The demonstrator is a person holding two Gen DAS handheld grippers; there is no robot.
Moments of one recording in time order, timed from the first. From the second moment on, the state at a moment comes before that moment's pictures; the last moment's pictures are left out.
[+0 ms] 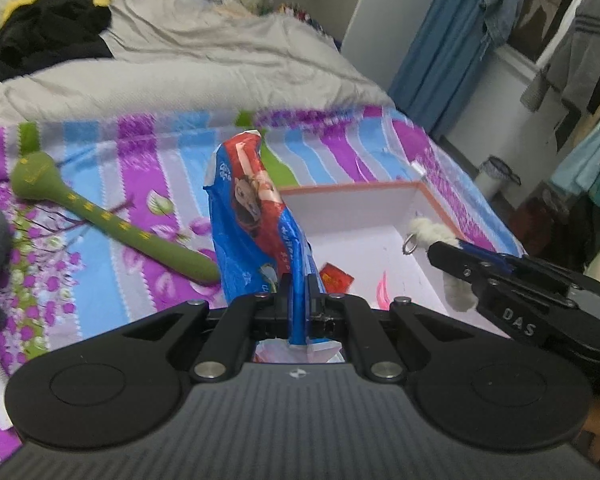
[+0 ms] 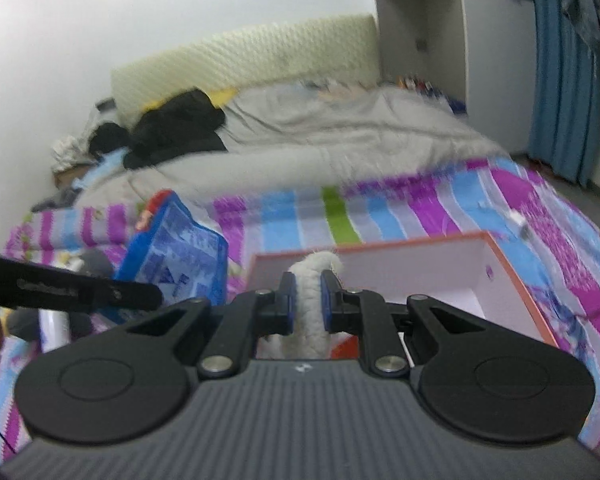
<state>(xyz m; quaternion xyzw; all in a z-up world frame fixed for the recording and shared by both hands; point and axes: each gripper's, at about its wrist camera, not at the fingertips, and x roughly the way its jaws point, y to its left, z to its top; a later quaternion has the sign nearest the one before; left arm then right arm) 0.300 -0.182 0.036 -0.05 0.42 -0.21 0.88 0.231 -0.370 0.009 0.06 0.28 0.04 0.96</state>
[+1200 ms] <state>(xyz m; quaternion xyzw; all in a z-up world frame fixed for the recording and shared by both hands) 0.362 -0.265 -0.031 -0.01 0.50 -0.24 0.83 0.265 -0.444 -0.073 0.13 0.38 -0.01 0.91</state>
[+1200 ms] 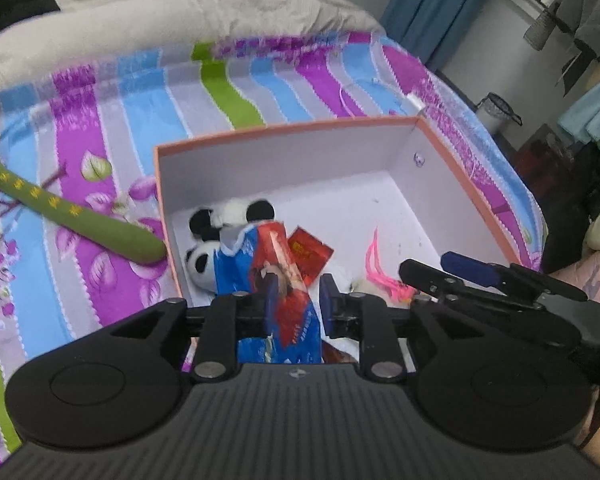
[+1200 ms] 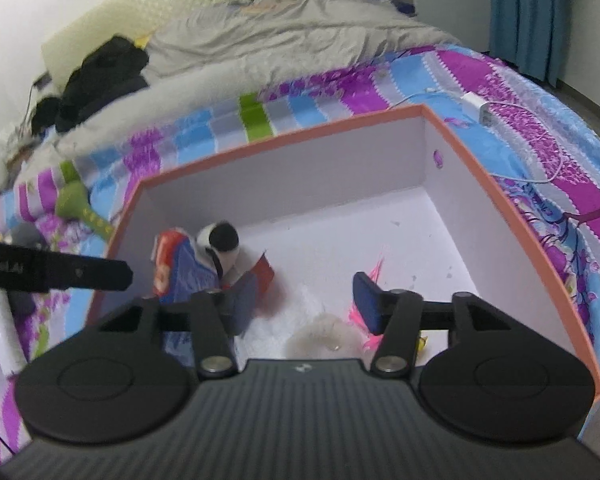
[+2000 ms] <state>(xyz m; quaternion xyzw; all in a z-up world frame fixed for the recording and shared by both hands) 0.221 -0.196 0.122 0.00 0.31 -0.26 0.91 0.144 -0.400 0.062 0.10 0.23 0.01 0.97</state>
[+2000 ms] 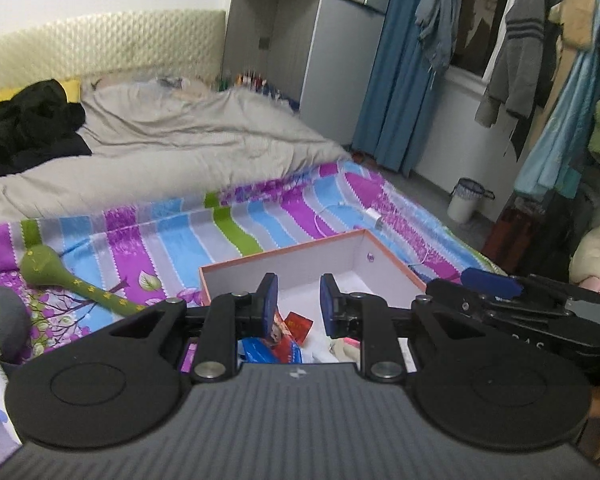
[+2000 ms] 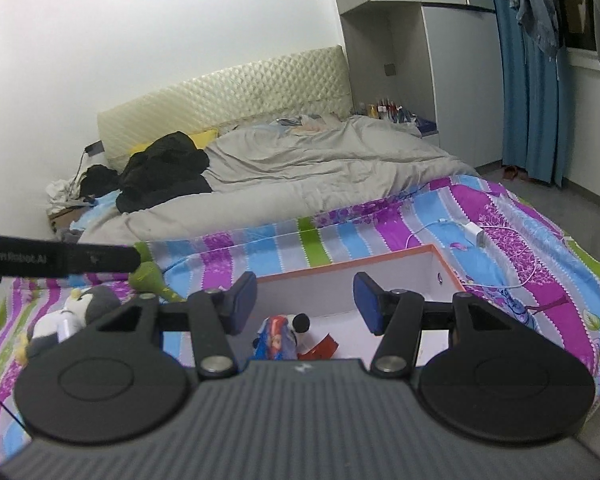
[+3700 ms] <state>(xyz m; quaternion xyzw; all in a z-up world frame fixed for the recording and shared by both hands) 0.105 -0.122 0.031 -0.02 0.33 -0.23 0.92 0.068 -0.333 -0.011 0.09 0.27 0.01 0.96</state>
